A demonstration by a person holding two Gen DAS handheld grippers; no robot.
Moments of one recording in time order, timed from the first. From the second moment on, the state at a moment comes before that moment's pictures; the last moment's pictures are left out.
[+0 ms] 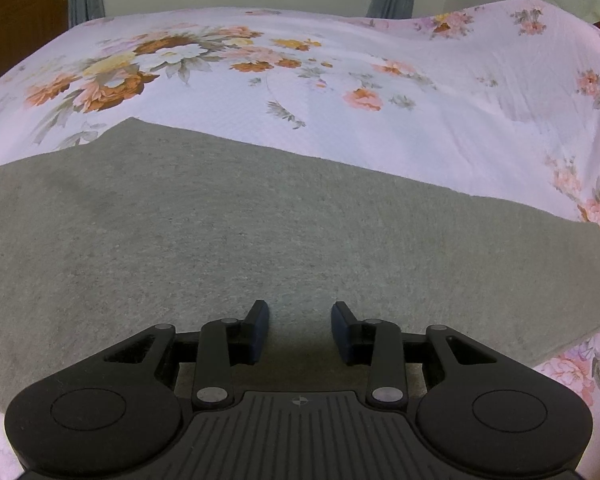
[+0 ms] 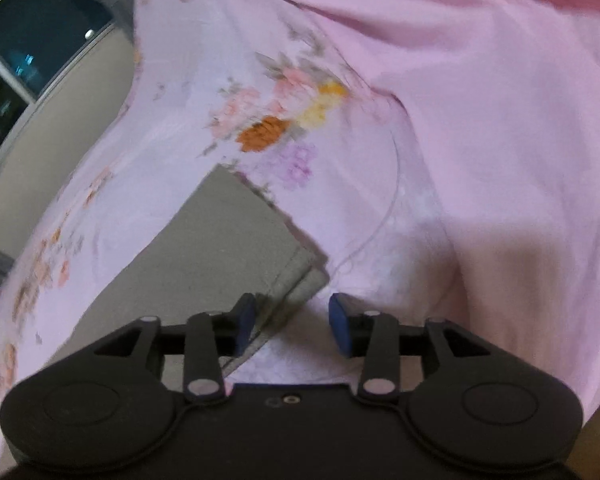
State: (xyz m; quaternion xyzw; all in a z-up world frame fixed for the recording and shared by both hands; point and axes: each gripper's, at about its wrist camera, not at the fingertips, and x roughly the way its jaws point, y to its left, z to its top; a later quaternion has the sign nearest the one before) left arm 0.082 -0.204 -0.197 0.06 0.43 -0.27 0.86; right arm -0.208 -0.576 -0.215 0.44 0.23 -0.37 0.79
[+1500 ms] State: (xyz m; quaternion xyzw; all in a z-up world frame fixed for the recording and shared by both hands) left arm 0.131 -0.051 -0.181 -0.04 0.44 -0.17 0.88; right arm 0.077 -0.289 -0.192 0.20 0.36 -0.03 0.91
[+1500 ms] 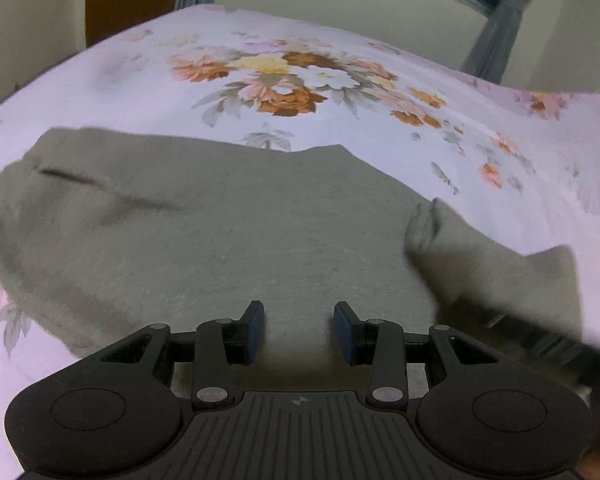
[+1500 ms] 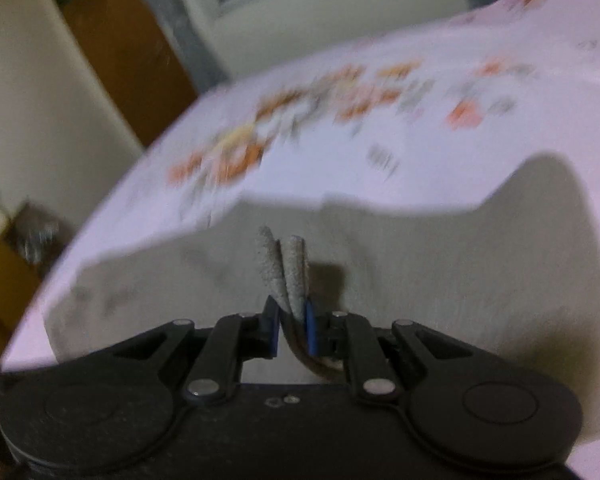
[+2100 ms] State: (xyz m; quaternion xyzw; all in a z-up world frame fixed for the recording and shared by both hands) left arm 0.141 -0.091 -0.228 -0.22 0.51 -0.25 0.79; right arm -0.025 -0.383 -0.160 0.22 0.28 -0.13 0.92
